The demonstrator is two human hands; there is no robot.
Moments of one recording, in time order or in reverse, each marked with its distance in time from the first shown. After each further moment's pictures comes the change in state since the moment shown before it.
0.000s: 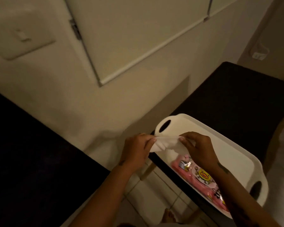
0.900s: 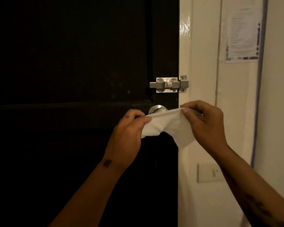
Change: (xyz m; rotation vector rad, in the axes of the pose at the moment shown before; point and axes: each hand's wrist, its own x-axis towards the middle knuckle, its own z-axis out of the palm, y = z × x) left_hand -0.106 0.009 -0.496 0.634 1.063 0.068; right_hand 0.128 -0.547 0.065 0.673 0.128 -1.024
